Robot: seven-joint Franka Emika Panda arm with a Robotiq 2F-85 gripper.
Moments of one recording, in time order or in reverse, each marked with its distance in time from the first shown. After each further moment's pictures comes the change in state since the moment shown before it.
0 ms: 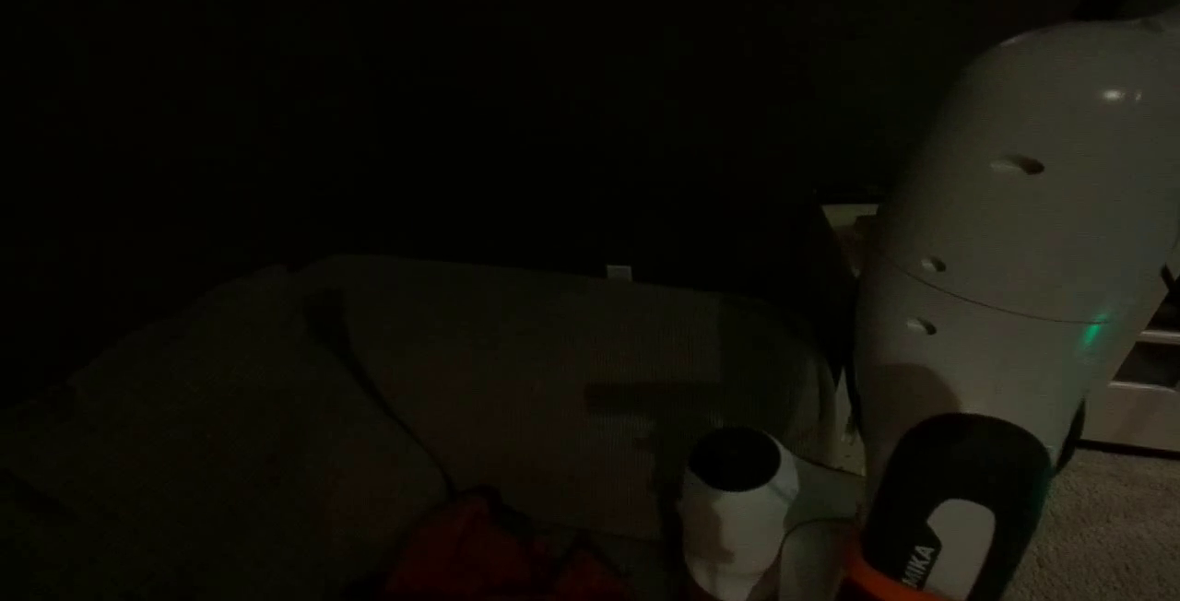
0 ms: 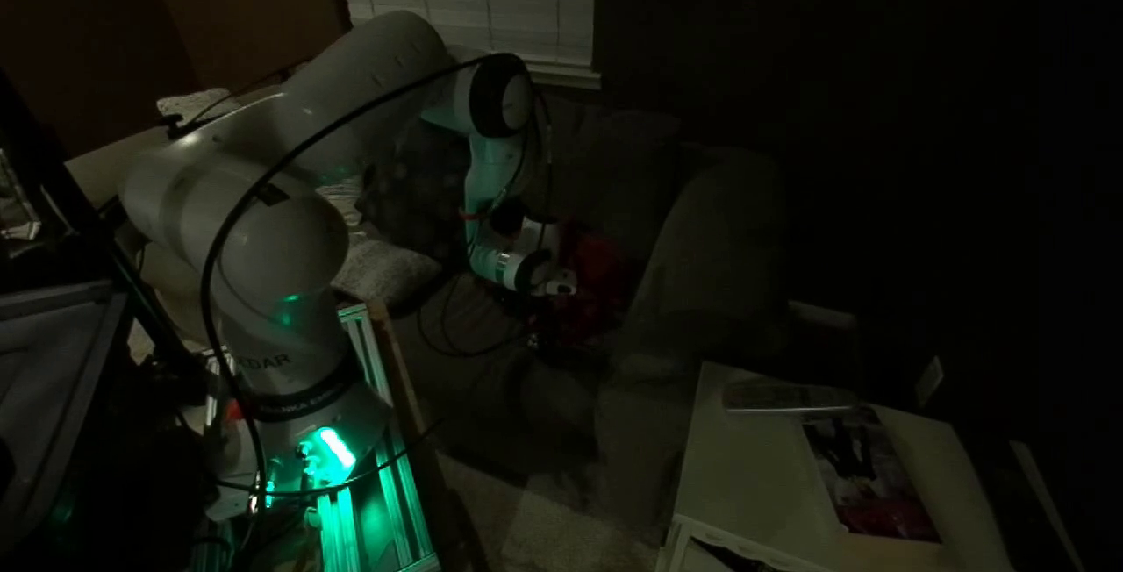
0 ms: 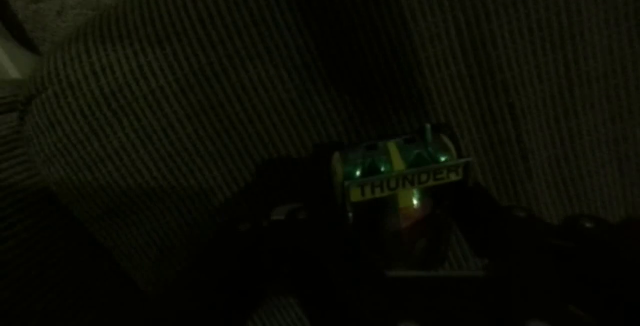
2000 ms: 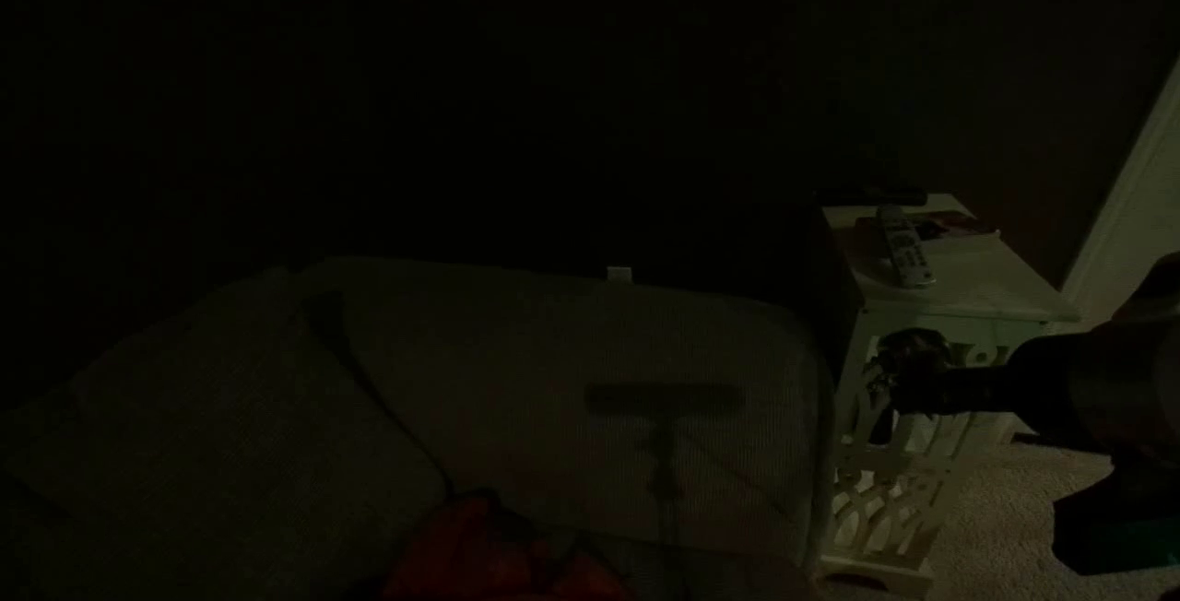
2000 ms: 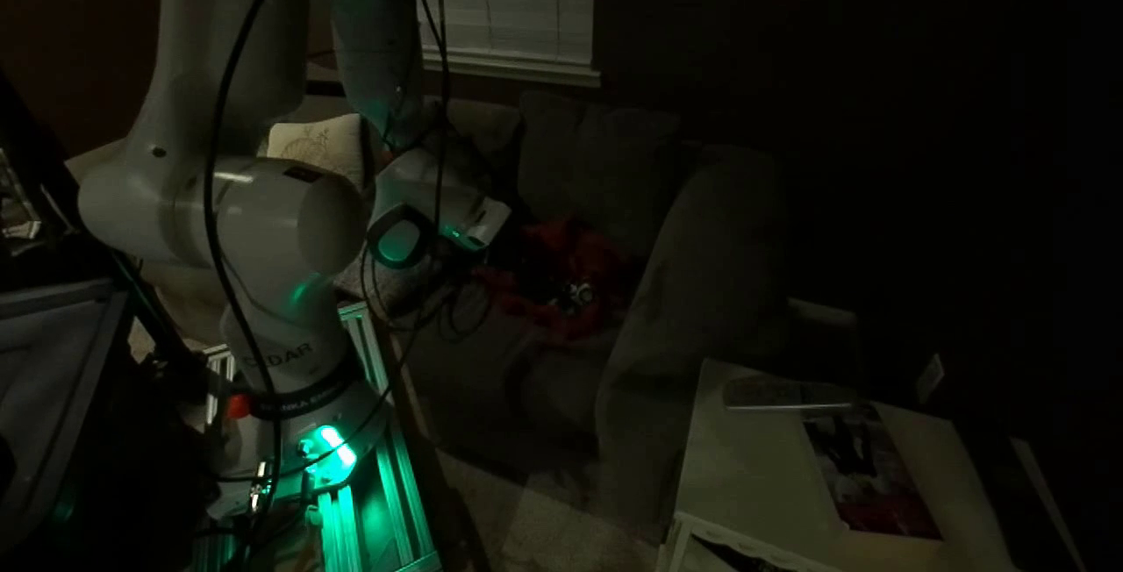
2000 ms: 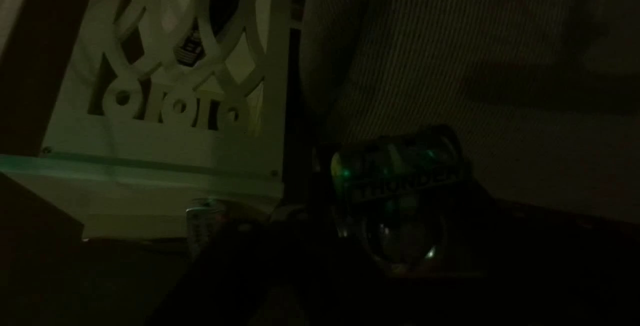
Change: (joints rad) arm 0.362 -0.621 -0.089 -0.917 1.236 1.011 -0.013
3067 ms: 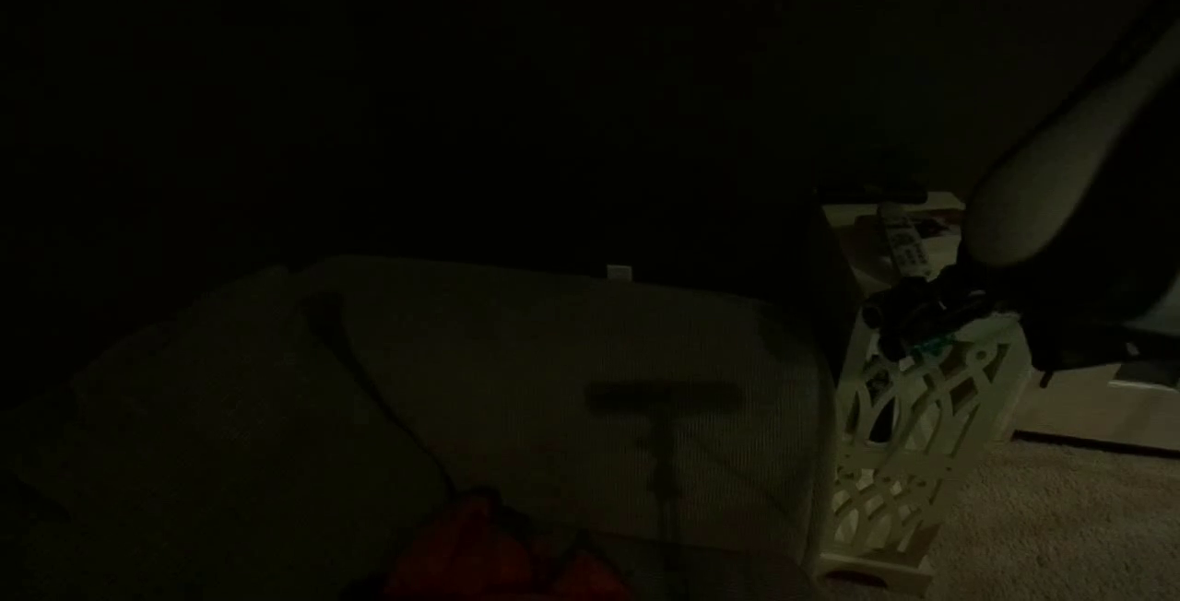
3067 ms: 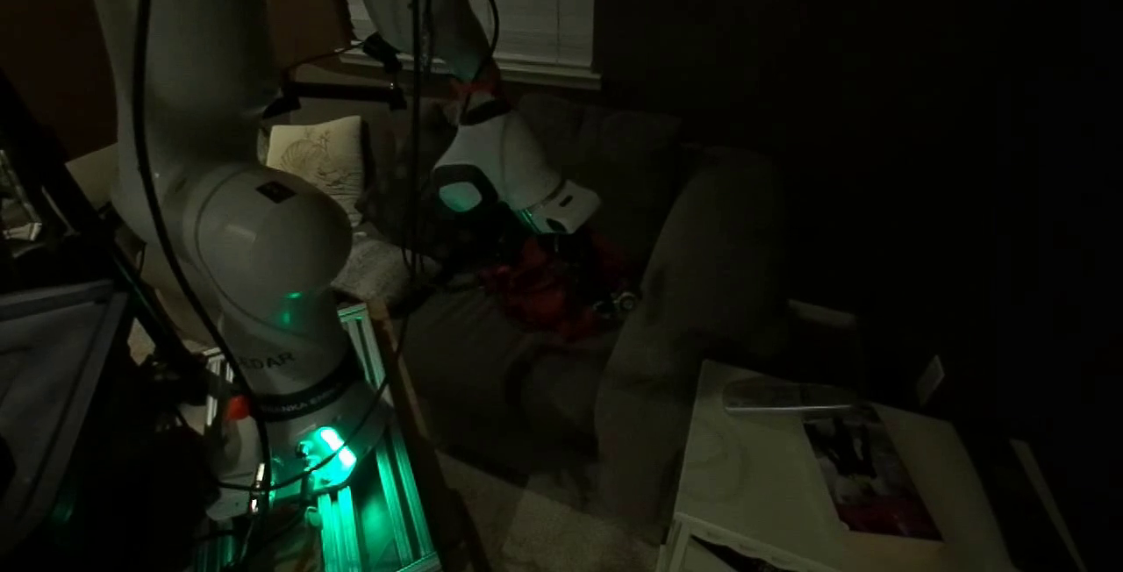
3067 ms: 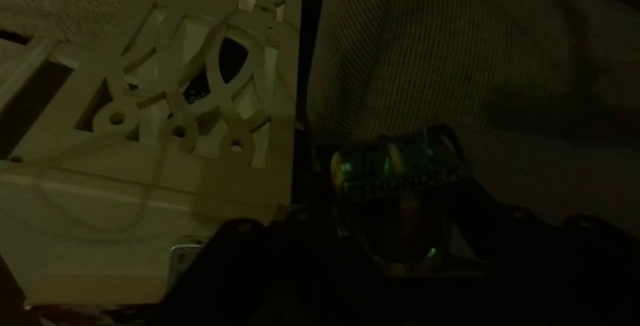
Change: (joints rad) arm -0.307 -0.353 -0.105 0.047 0.034 -0.487 -0.622
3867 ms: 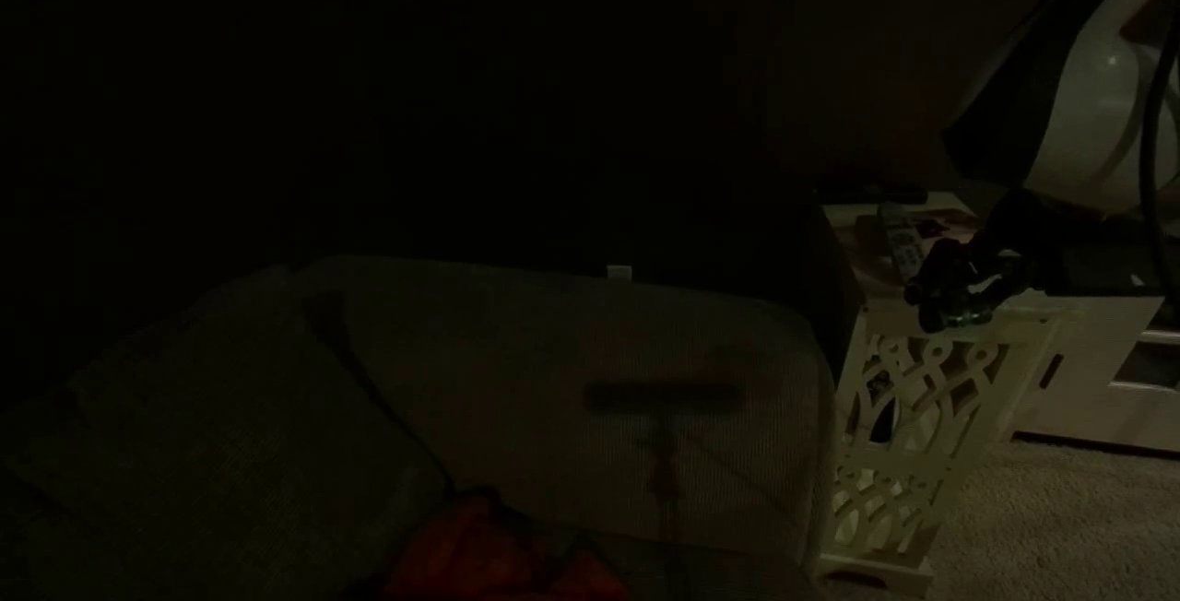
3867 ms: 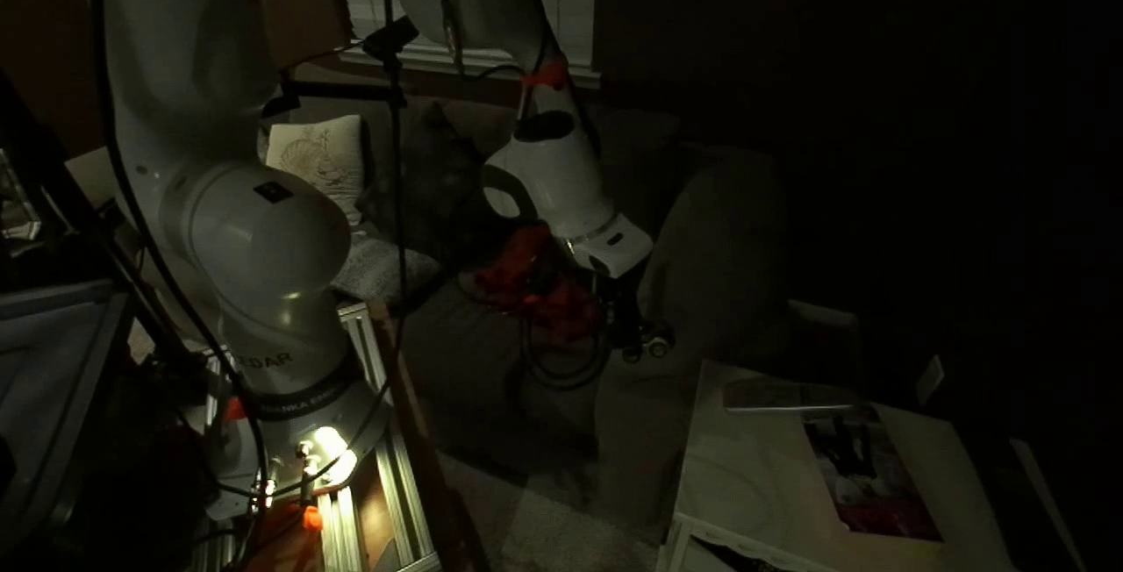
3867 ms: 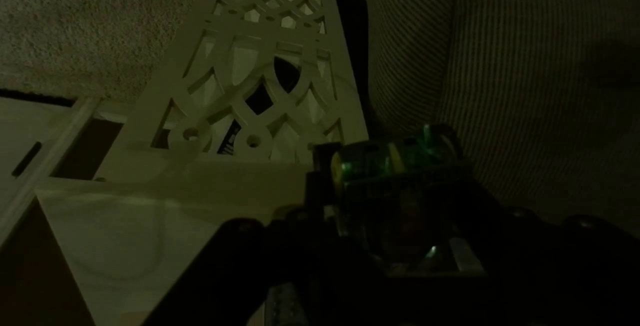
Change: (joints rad) arm -0.029 -0.021 -0.247 0.054 0.115 -0.204 -0.222
